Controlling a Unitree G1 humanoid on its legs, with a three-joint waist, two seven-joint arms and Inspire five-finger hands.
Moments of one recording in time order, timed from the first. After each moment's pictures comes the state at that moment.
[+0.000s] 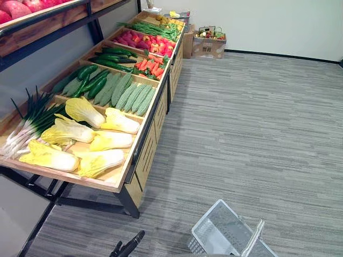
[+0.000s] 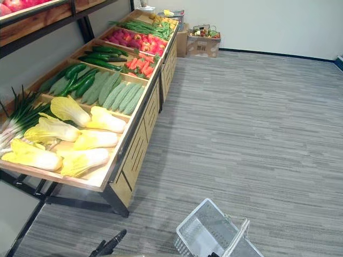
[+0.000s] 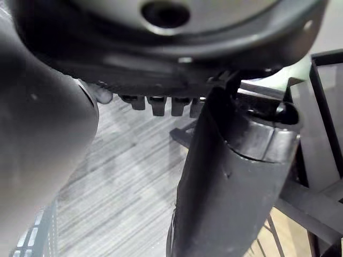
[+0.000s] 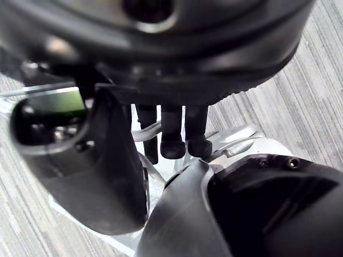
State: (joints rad) left arm 0.18 0.07 0.18 1.13 -0.69 -0.19 -0.17; right arm 0.16 -0.09 -0.37 1.15 0.31 0.06 0.18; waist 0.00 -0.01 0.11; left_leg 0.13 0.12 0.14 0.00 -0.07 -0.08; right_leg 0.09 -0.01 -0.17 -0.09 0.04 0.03
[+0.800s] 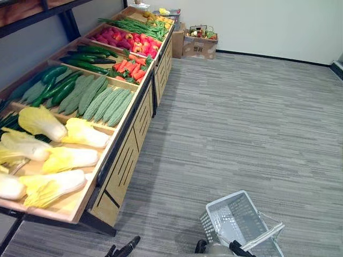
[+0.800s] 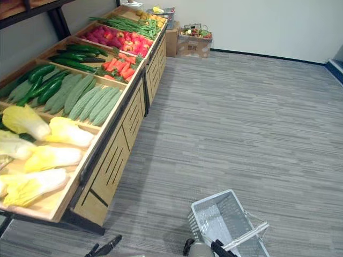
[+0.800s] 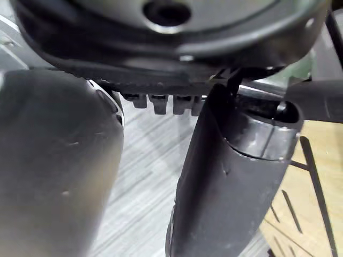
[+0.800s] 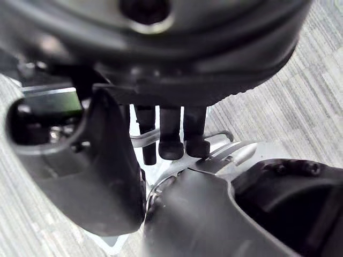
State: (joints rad) left arm 0.19 0.10 0.22 1.09 -0.66 -0.18 -0.18; right arm 0.13 -0.09 -0.45 1.14 0.31 0.03 0.21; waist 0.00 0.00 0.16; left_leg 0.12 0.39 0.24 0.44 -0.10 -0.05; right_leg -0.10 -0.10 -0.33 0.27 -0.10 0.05
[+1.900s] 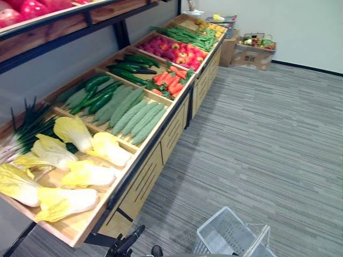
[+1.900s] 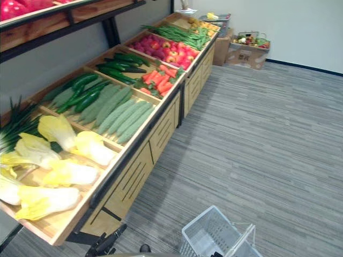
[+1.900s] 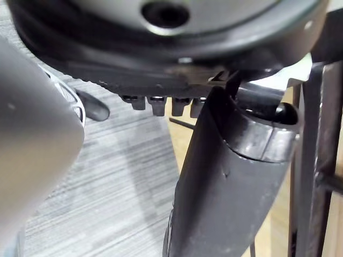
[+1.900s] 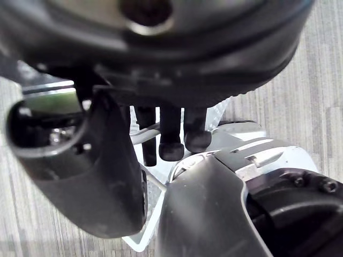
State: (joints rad) left arm 0.15 0.09 0.17 1.11 -0.72 -0.17 -0.18; right arm 0.12 -0.12 -0.39 1.17 0.20 0.05 0.19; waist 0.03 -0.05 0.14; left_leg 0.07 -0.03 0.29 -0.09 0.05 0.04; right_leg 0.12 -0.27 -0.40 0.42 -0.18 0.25
